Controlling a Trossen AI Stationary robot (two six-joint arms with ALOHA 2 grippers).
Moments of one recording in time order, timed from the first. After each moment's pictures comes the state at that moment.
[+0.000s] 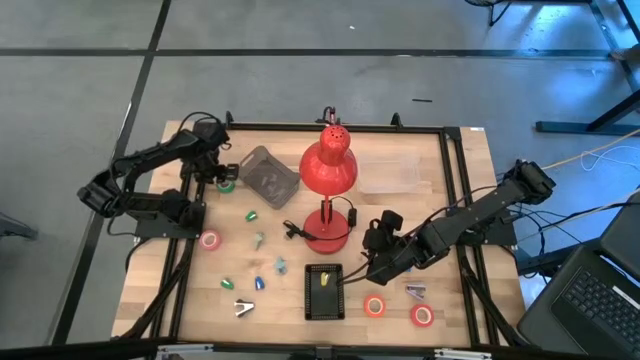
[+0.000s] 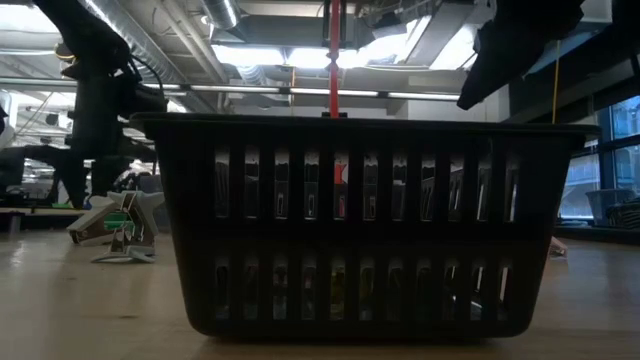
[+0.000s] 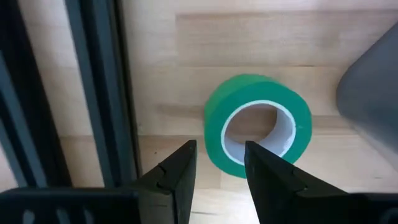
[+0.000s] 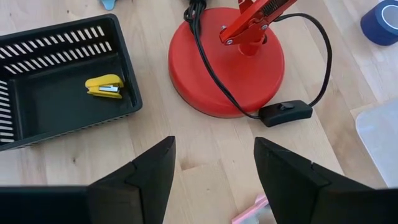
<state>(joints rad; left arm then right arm) 1.04 1.19 0.58 -0.94 0.04 -0.56 0.54 1.54 1.13 -0.73 0.49 0.70</state>
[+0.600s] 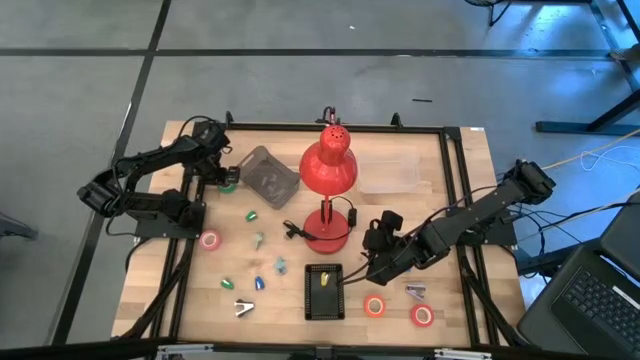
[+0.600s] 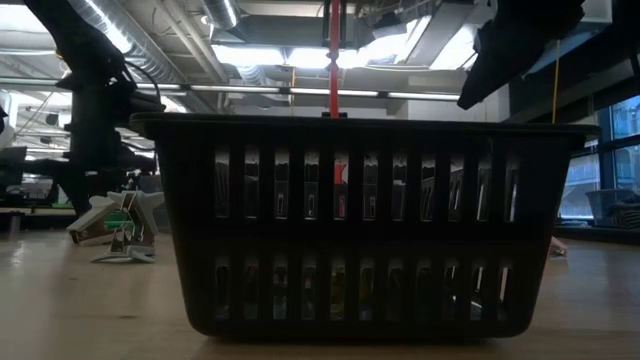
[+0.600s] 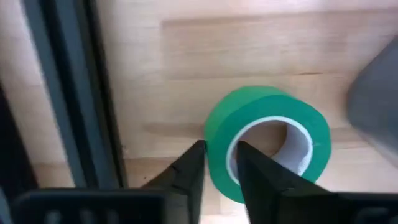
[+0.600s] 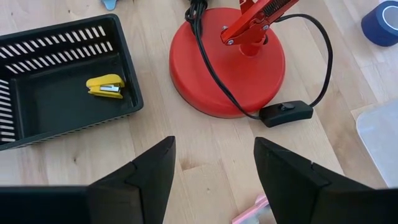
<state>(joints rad) 1.04 1.19 0.51 -0.82 0.05 -0.53 0.54 1.54 1.13 -0.73 0.49 0.70</state>
